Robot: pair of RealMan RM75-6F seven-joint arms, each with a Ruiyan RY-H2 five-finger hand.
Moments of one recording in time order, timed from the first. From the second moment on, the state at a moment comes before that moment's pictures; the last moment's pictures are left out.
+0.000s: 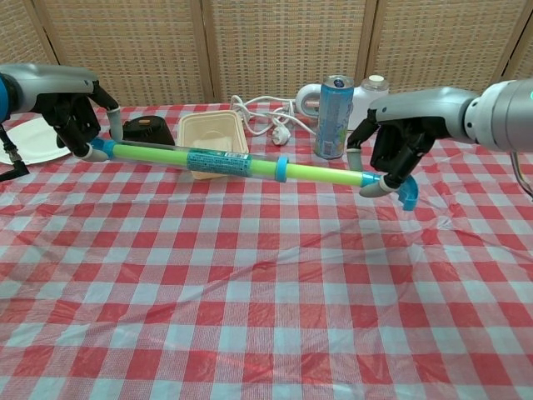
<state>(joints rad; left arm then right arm) -0.93 -1.28 -0.18 -1.81 0.42 1.08 0.61 0.90 -1.29 0.18 -1.74 -0.81 0.77 -0.15</state>
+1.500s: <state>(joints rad) -0.91 -1.28 -0.14 -1.86 0.45 1.06 0.60 0.93 -1.38 0.13 -1.64 -0.79 0.84 -0.26</state>
